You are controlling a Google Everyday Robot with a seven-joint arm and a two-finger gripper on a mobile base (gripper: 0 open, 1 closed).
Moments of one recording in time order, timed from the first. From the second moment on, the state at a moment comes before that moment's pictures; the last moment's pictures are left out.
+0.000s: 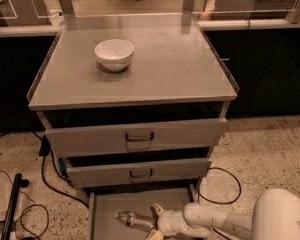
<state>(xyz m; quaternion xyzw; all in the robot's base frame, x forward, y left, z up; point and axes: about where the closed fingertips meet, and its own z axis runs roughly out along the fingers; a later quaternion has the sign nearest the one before) 0.462 -0.005 0.185 -0.53 0.74 0.28 0.32</state>
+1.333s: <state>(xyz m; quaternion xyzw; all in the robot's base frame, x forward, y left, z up) 0.475 0.018 0.115 -0.54 0.73 0.32 0.27</state>
